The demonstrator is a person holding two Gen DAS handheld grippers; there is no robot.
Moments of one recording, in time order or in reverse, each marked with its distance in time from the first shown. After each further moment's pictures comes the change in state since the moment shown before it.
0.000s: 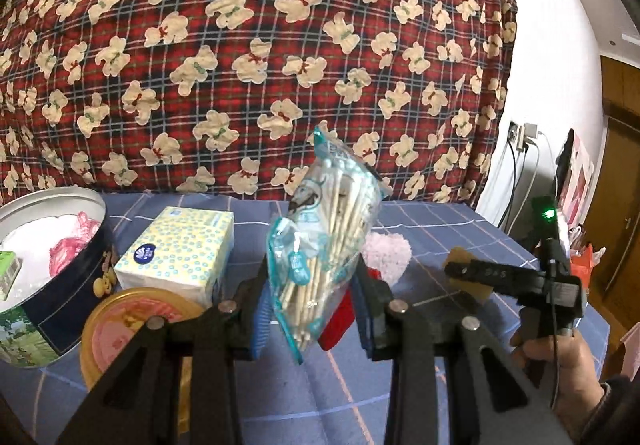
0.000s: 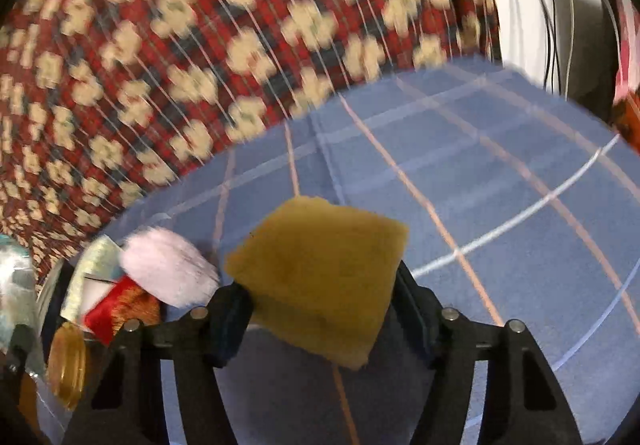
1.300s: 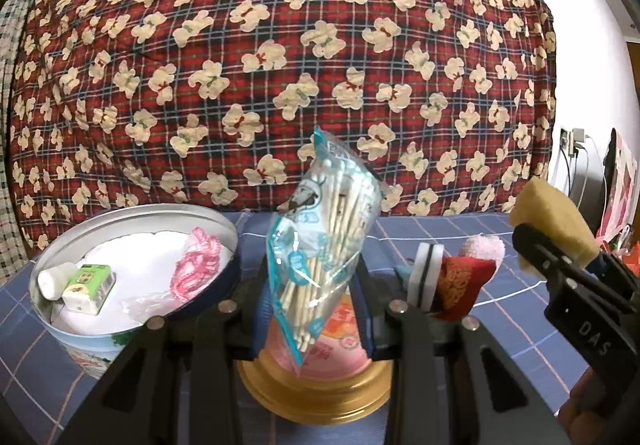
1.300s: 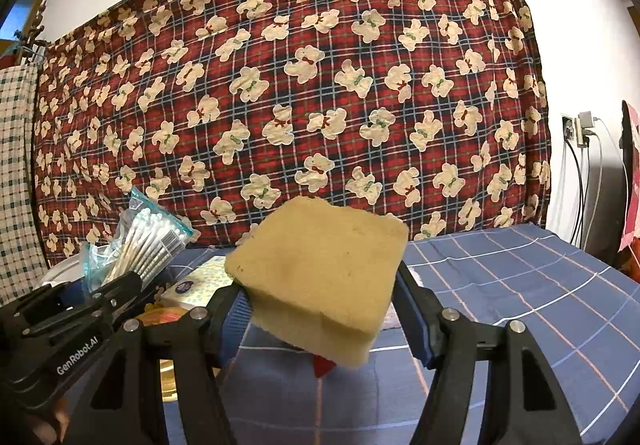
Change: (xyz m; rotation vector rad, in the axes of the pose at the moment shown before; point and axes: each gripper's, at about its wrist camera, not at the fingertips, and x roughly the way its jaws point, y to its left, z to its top) left arm -0.047 0.083 -0.008 0.021 -0.093 0.220; right arm -0.099 0.184 -0.098 -0.326 -0.459 0.068
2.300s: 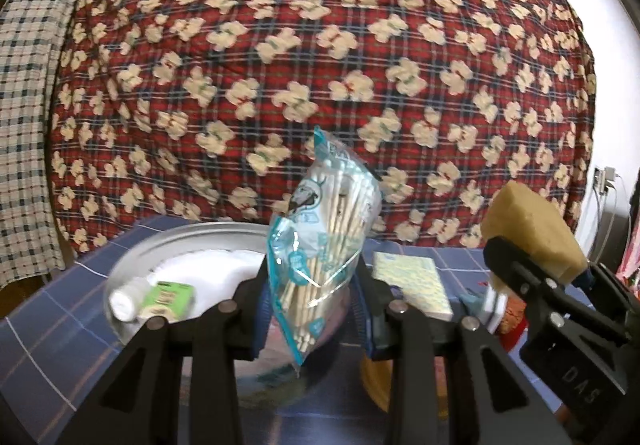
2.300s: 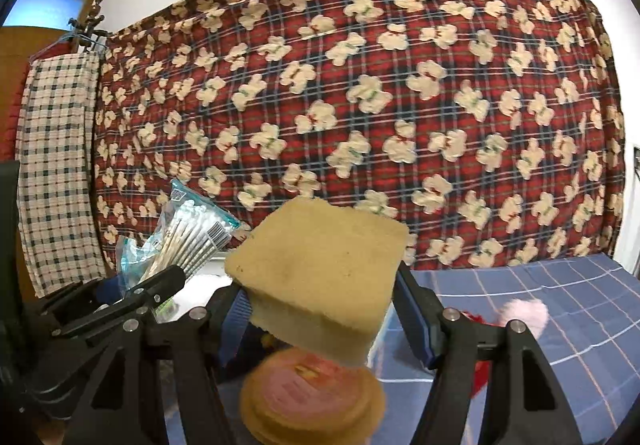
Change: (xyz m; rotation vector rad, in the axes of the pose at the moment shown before) left arm -0.026 0.092 0.023 -0.088 -0.064 0.120; right arm 0.011 0.117 0.021 -0.071 -0.022 0.237
